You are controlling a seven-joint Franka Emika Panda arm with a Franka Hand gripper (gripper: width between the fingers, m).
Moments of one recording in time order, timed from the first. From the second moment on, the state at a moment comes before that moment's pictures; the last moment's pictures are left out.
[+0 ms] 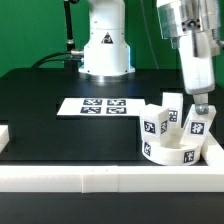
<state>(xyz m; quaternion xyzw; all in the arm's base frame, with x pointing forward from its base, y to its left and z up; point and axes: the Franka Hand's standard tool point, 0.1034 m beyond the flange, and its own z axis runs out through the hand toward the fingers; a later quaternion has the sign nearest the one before) 0.585 0.126 0.085 -0.56 0.82 0.03 0.14</state>
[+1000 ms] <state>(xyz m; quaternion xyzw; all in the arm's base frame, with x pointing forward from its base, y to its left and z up) 0.583 0.121 0.086 -0.30 0.93 0.07 0.17</state>
